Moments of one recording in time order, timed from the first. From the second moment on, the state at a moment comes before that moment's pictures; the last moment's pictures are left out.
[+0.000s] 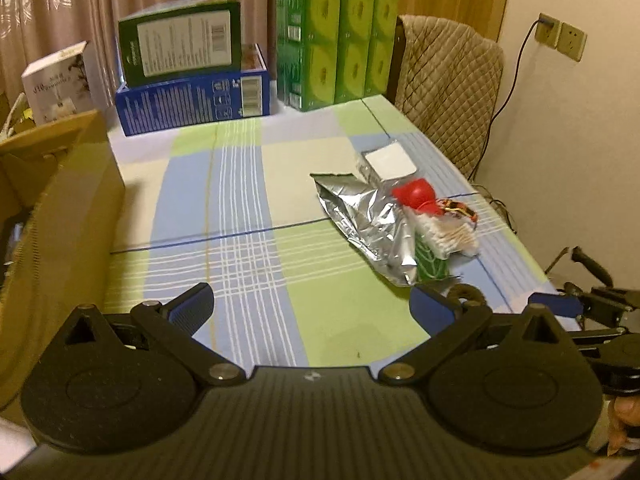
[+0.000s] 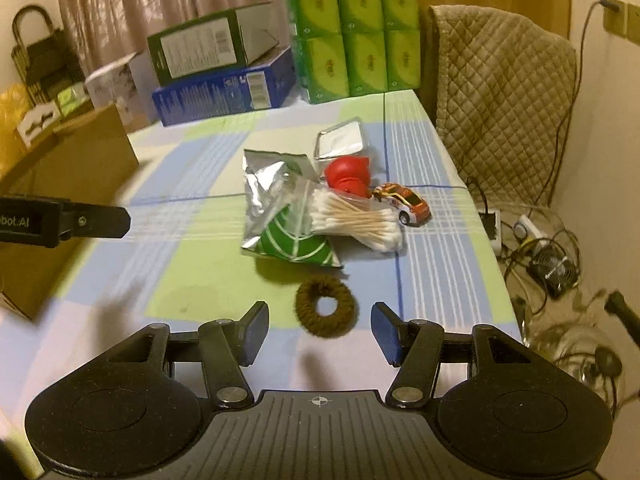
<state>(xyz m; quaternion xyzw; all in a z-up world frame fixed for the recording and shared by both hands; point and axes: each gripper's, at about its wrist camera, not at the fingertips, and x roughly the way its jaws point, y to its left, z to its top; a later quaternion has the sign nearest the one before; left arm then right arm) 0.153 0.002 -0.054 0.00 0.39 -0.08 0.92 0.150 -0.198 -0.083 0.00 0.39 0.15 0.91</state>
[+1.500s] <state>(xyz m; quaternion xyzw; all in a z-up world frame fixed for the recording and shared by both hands) 0.231 -0.043 -0.118 -0.06 0.45 -0.19 0.87 0.195 -0.205 -0.092 0.02 0.44 0.10 0.89</state>
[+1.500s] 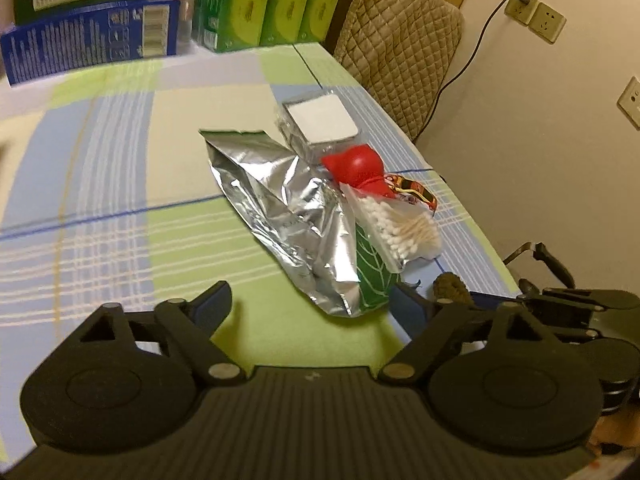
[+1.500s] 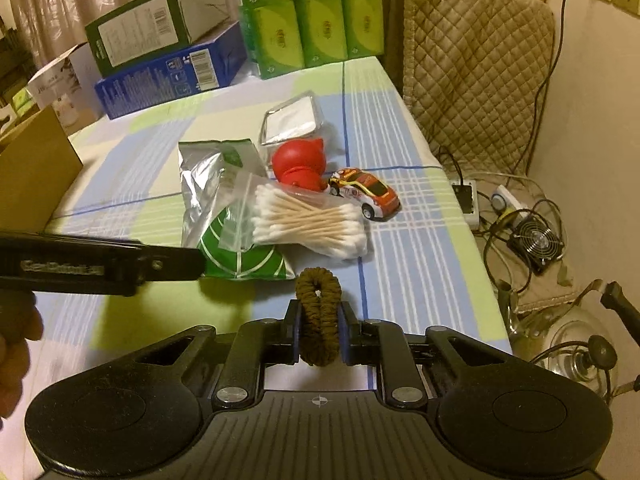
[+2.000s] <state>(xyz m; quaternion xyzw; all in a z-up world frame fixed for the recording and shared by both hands) 0.226 -0.035 -0.124 -0.08 0.48 -0.17 0.85 0.198 -0.195 -0.094 0.03 0.44 0.12 0.89</state>
